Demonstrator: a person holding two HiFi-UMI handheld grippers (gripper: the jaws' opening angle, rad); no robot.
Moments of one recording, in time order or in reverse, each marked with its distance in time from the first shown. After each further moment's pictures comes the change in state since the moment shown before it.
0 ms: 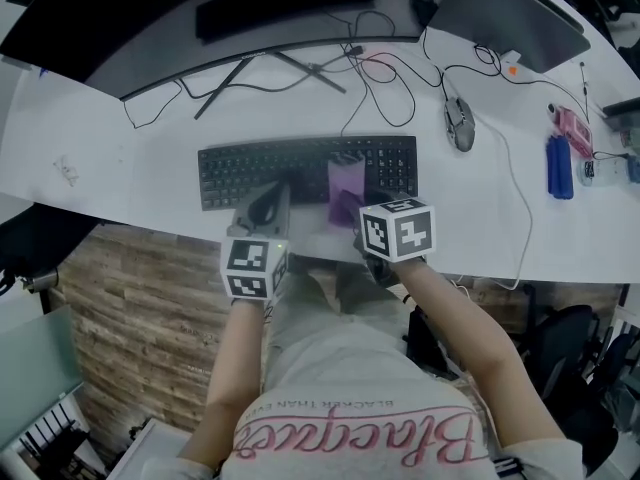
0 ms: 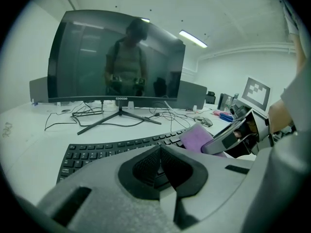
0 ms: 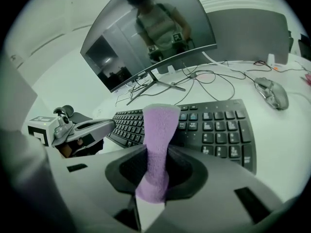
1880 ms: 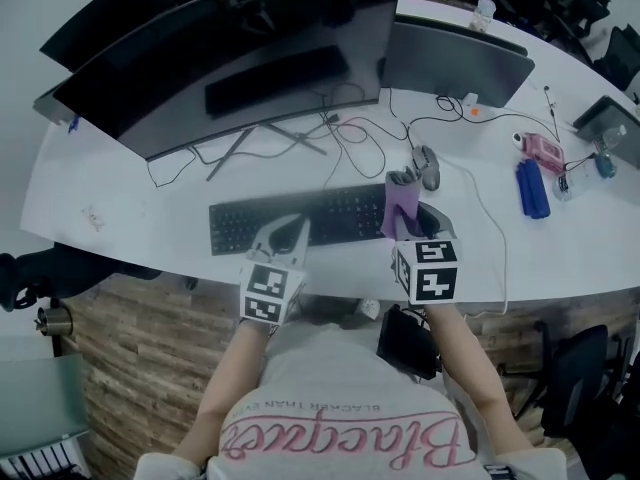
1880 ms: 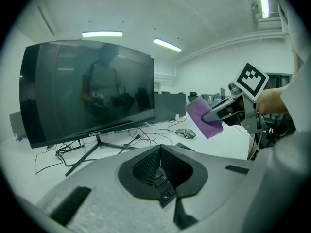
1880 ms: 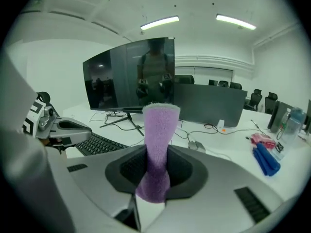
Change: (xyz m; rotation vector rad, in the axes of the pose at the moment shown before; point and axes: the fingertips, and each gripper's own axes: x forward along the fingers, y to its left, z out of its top) left arm -0.013 -0.083 0.080 0.244 -0.108 -0.111; right arm -0.173 -0.066 0.070 -0.214 -0.382 -0.416
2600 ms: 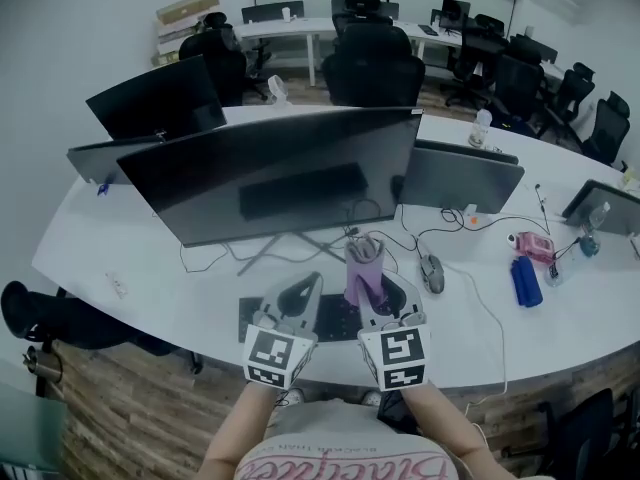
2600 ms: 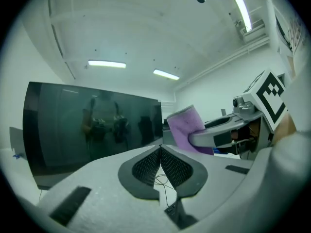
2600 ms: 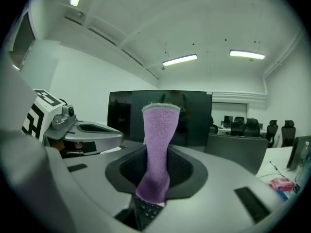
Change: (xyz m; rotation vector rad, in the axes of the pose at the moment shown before) left arm -0.059 0.046 0.133 0.047 -0.324 0.040; right arm -0.040 0.120 0.145 -0.169 -0.402 0.121
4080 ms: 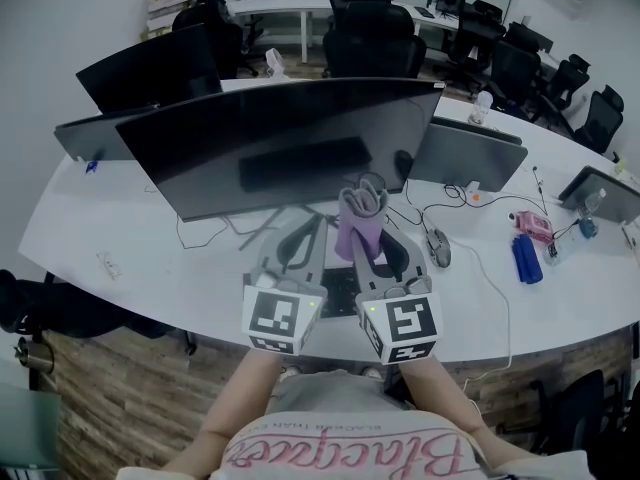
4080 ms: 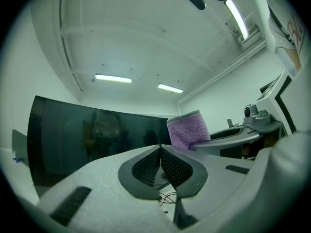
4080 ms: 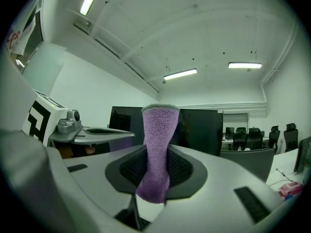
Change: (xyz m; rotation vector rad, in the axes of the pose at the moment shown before) left arm -0.012 0.044 0.057 0.010 -0.184 0.060; right arm 0.018 0.042 0.057 -0.011 -0.182 -0.008
